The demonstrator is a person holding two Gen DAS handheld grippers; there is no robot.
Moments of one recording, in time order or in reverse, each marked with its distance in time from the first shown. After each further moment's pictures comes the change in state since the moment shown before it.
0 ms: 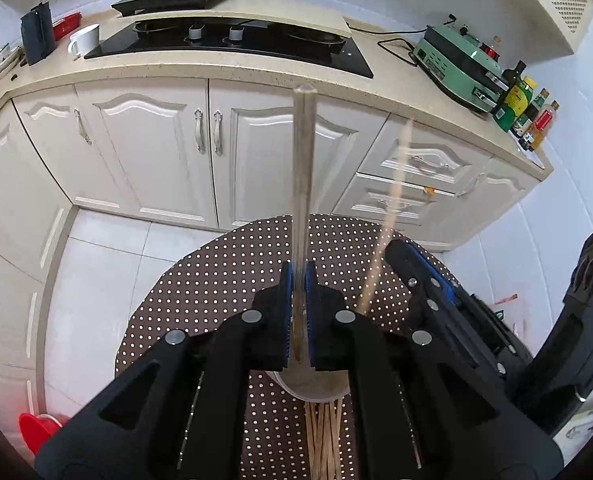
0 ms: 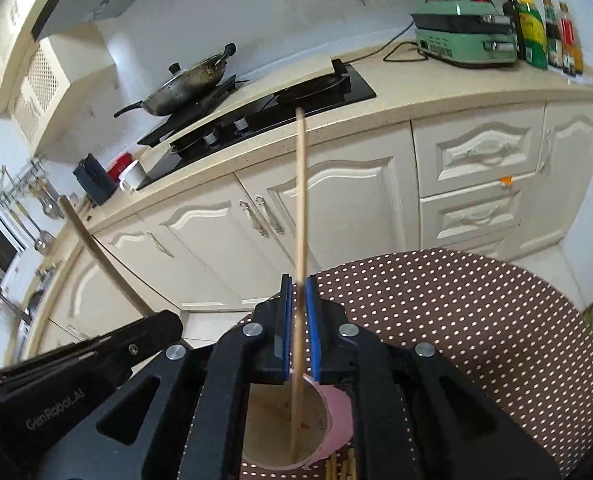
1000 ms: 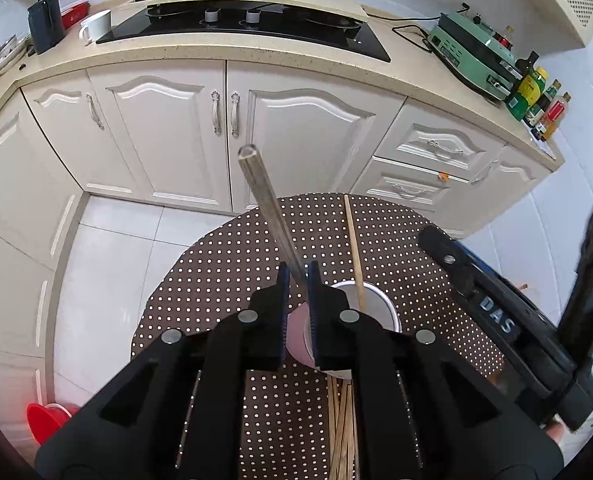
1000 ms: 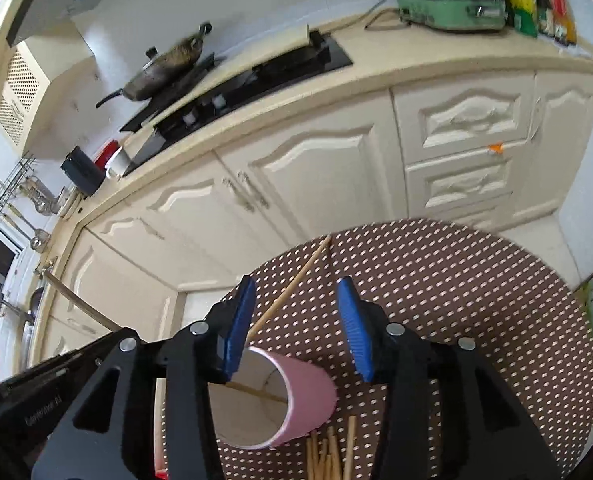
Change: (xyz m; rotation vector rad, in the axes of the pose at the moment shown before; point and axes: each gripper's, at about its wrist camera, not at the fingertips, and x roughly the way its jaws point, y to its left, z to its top) left arm 0.000 0.020 -0.011 -0.010 0.050 0.034; right arm 0.019 -0.031 0.003 0.102 0.169 0.019
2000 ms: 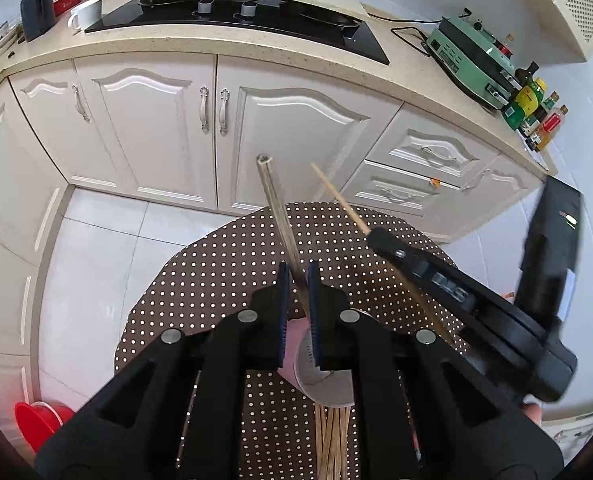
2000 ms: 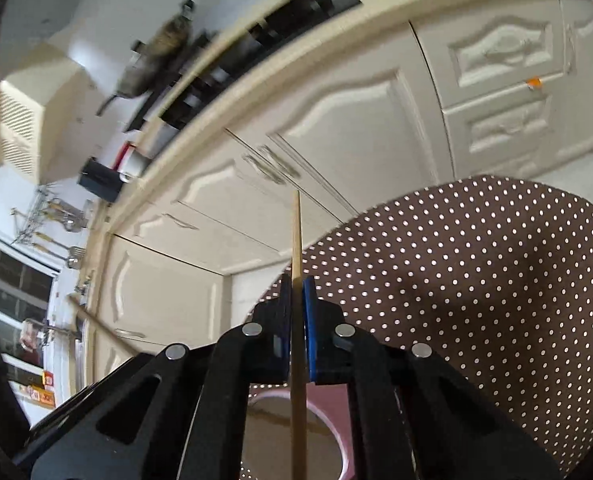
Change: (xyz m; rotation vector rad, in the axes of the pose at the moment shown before) left arm 0.016 0.004 0.017 -0.035 0.022 -0.050; right arm 0.036 -0.009 0.013 0.118 0.064 0.154
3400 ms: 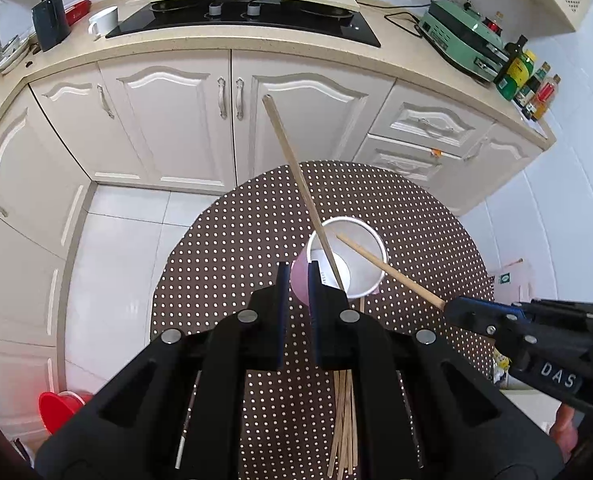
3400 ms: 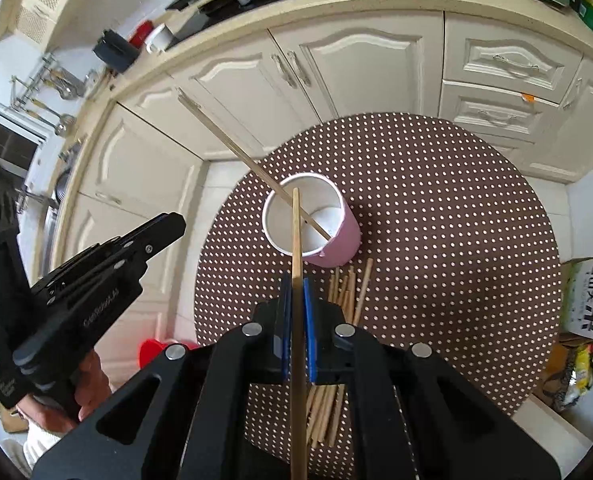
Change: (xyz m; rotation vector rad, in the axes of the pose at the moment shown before) left arm -0.070 -0.003 -0.056 0.065 0.040 0.058; right arm -0.093 0.053 -0.061 -0.245 0.407 -0.165
